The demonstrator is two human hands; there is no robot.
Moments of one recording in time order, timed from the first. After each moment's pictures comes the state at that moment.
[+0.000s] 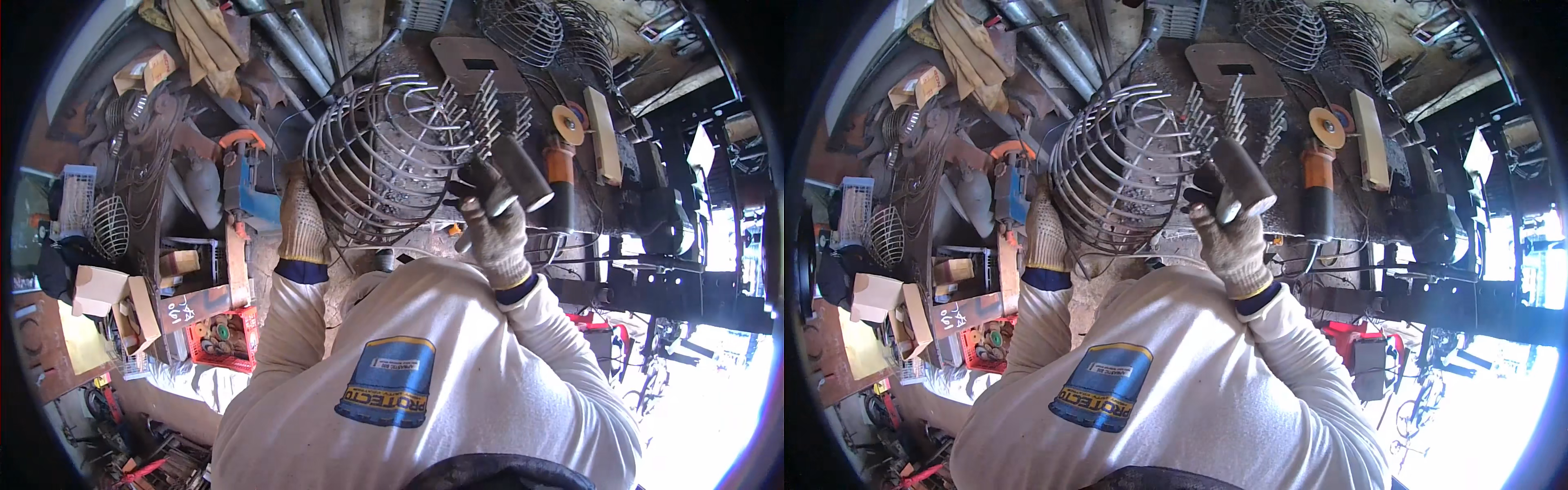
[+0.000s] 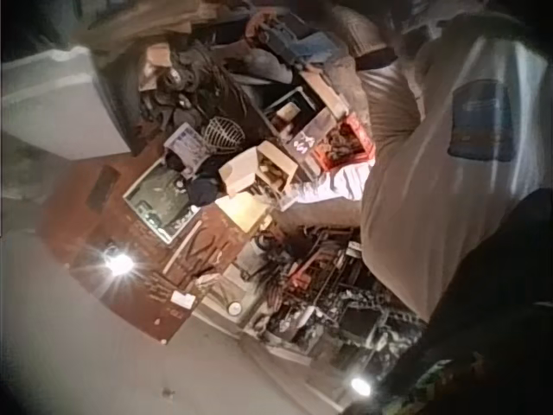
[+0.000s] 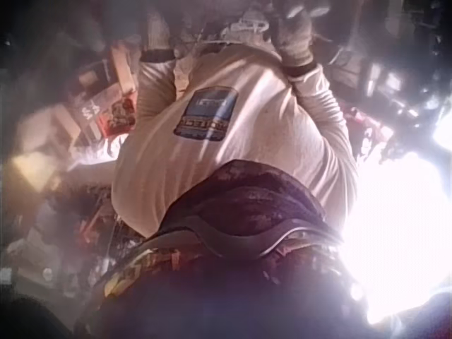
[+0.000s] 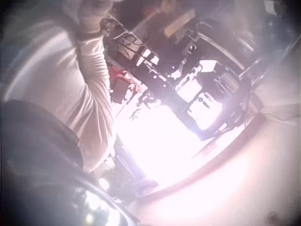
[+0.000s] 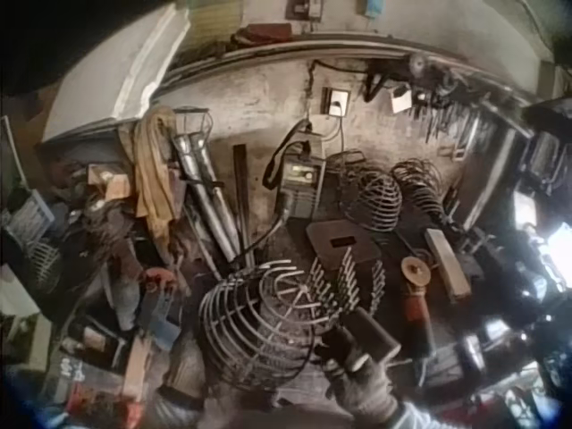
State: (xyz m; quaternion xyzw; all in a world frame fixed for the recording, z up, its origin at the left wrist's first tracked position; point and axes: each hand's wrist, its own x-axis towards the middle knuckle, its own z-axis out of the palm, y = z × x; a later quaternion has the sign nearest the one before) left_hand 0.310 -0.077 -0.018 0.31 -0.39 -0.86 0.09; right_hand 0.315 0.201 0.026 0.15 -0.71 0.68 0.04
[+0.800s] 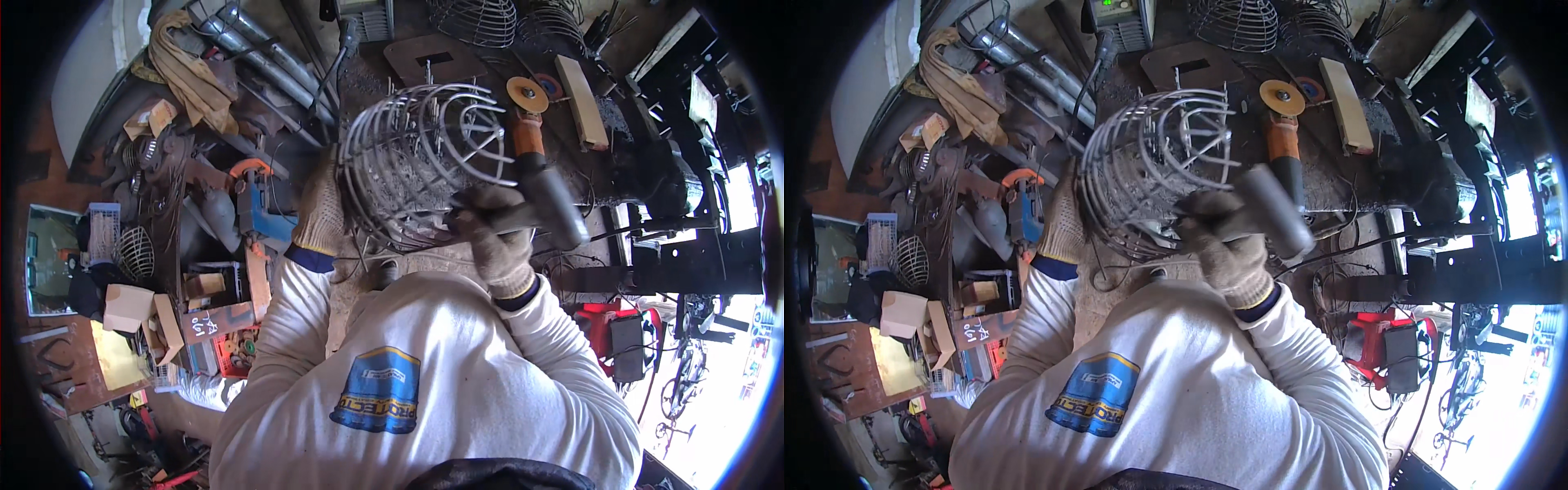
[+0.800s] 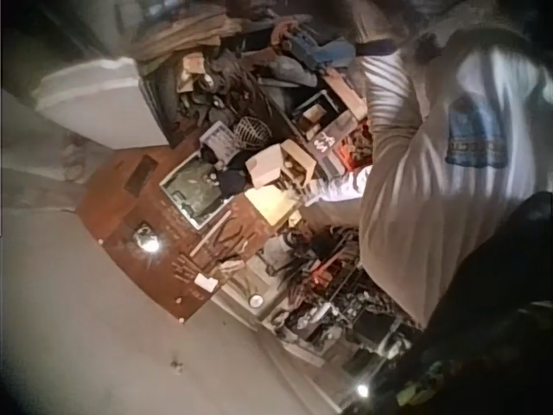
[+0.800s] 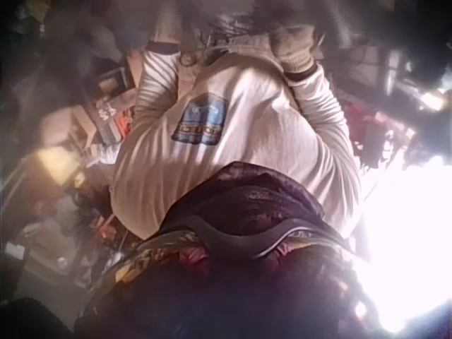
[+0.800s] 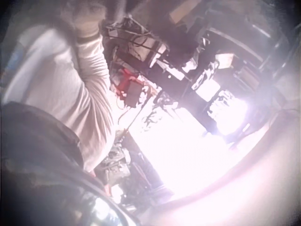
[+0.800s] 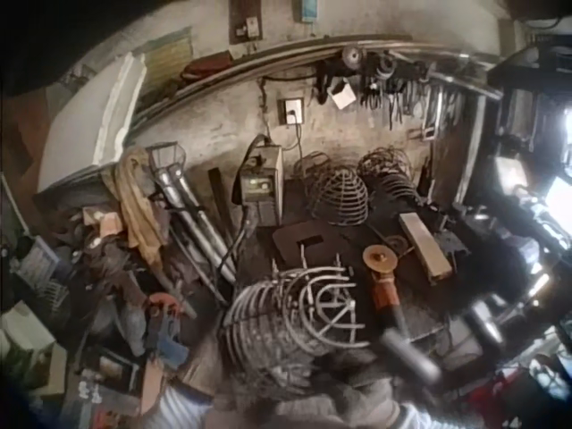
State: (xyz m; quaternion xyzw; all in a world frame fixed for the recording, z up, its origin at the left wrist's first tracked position) left_hand 0.294 -0.001 0.007 0.16 -0.50 -0.85 -0.02; right_hand 0.365 0.270 0.042 0.15 -0.62 0.76 0.09
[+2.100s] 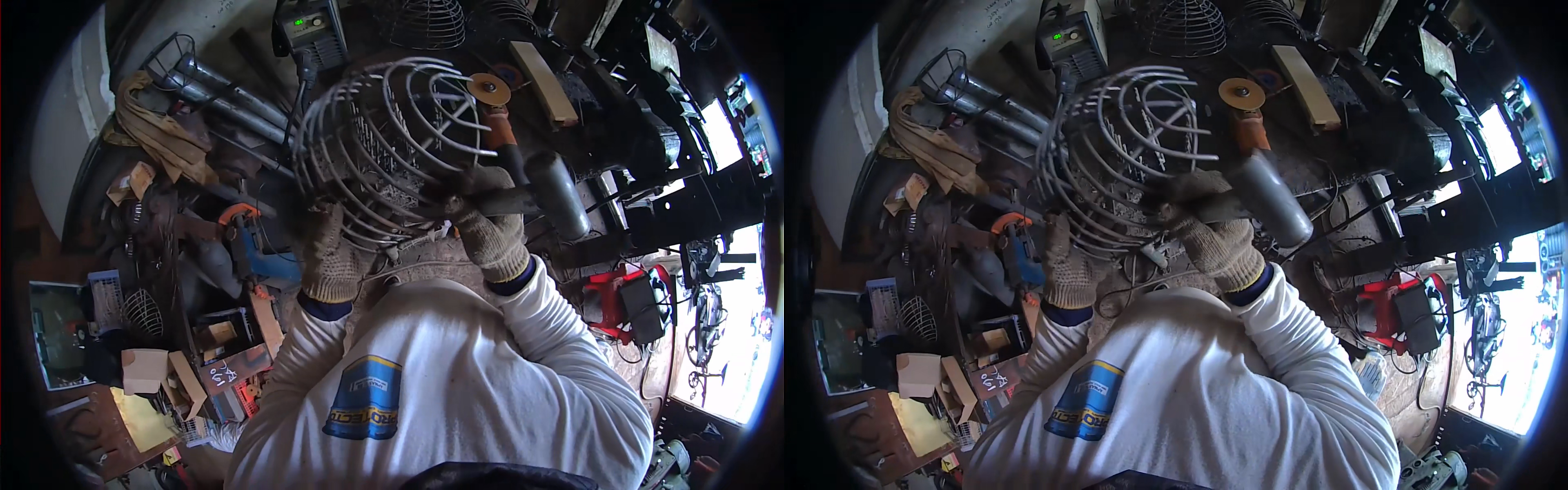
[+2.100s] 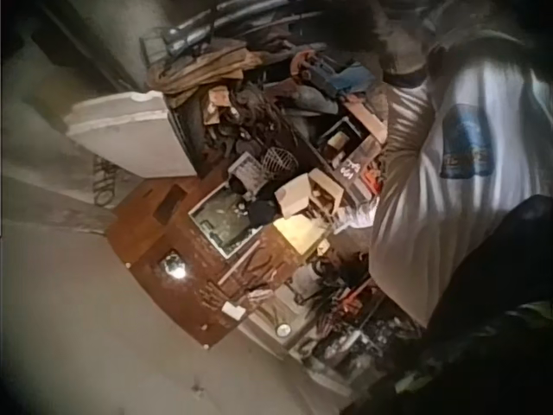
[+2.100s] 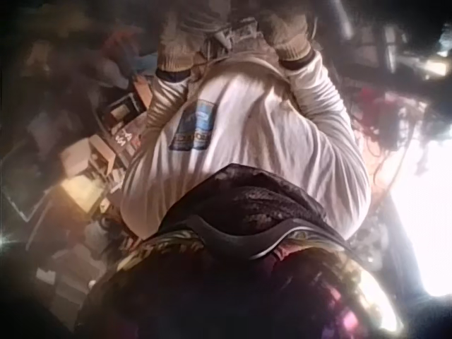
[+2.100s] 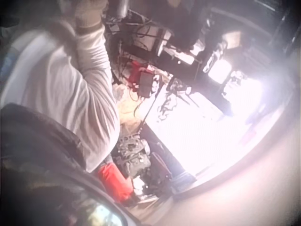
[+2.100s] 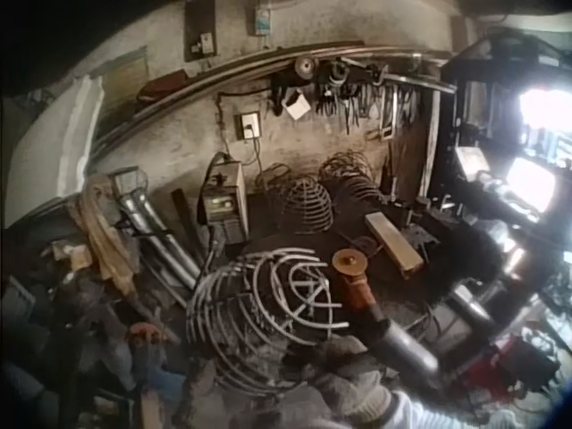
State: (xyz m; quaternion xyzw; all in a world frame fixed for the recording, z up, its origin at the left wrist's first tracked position) left_hand 0.334 0.034 0.044 -0.03 -0.31 -0.94 -0.13; right_hand 0.337 0.265 0.053 0.23 -0.58 0.76 0.18
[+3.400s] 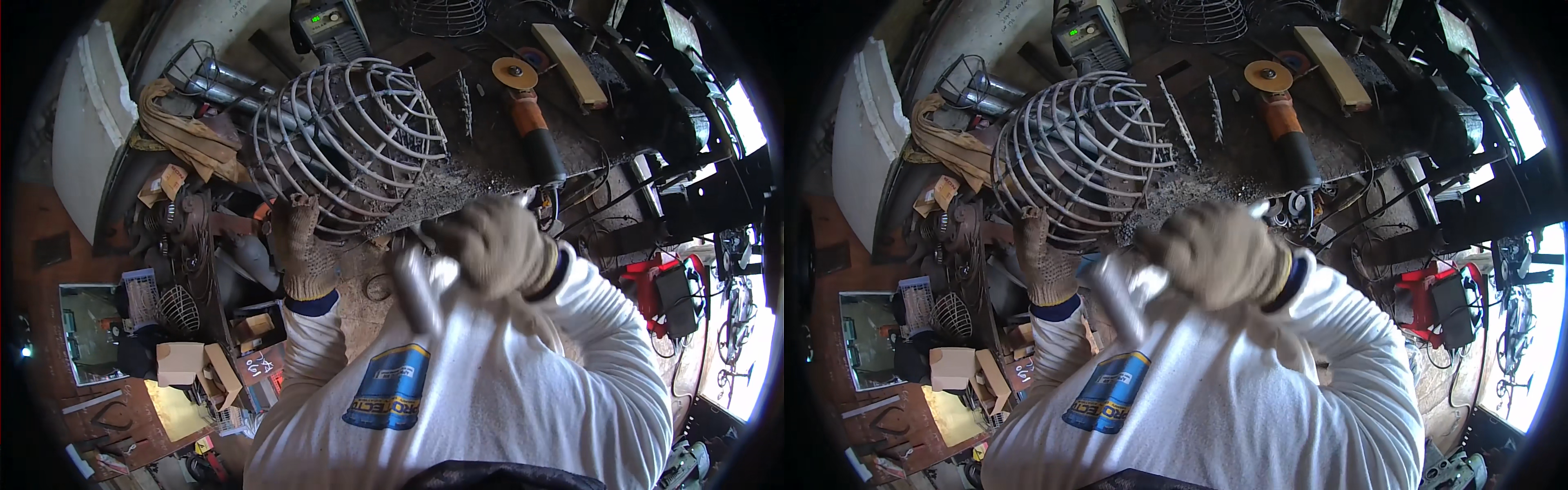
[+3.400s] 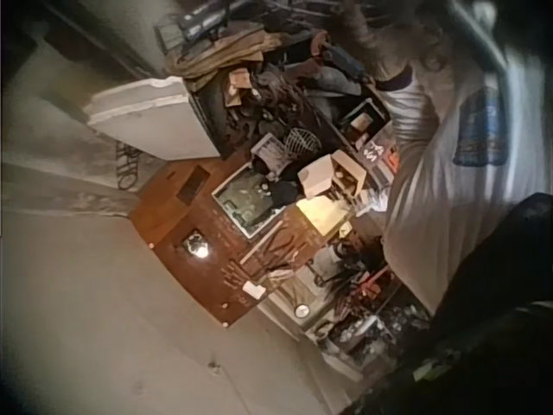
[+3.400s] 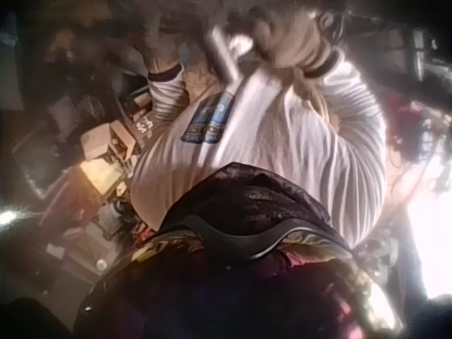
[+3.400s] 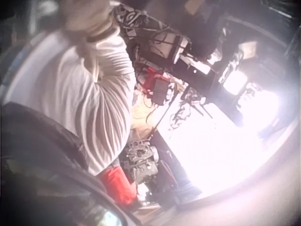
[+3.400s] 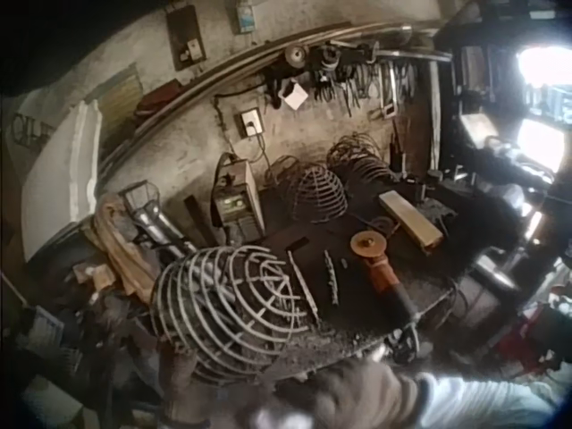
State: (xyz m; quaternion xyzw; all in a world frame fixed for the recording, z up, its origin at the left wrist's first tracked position) left_hand 0.326 -0.044 0.054 0.03 -0.55 -0.82 0.15; right_hand 0.356 0.248 0.106 0.32 -0.89 0.28 0.19
